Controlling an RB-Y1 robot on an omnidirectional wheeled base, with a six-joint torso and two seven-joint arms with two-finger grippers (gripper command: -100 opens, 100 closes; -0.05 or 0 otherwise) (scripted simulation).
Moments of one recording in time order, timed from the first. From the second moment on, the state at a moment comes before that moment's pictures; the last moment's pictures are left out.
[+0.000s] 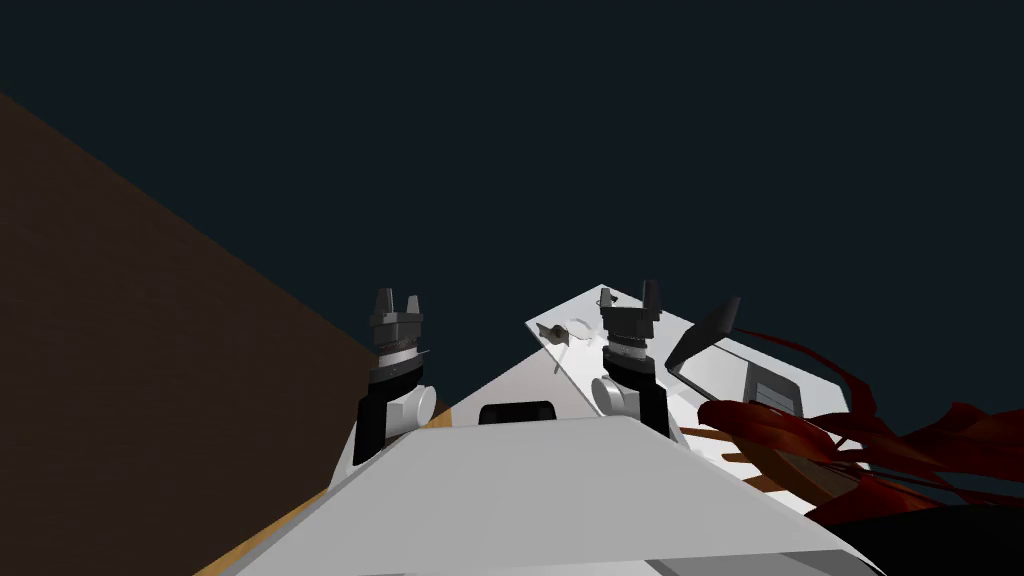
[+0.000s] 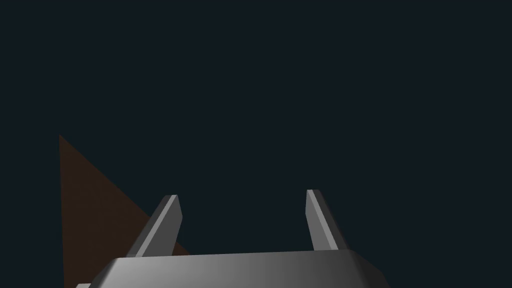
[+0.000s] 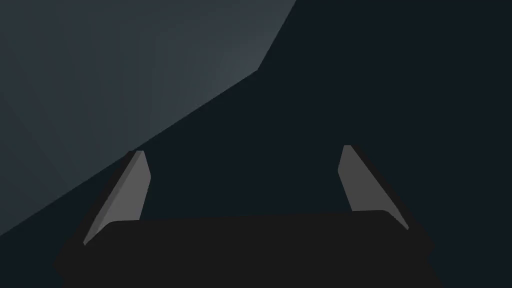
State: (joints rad) left arm 0.48 -0.01 0.03 -2.30 0.08 -0.44 -0.02; right arm 0.49 0.00 -0.01 -2.23 -0.12 -0.62 -0.07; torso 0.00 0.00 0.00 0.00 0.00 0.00
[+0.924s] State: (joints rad) left arm 0.48 -0.01 0.03 -2.30 0.08 -0.44 -0.02; right arm 0.34 -0.20 -0.03 -2.02 -0.13 -0.44 -0.25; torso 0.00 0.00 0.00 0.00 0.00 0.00
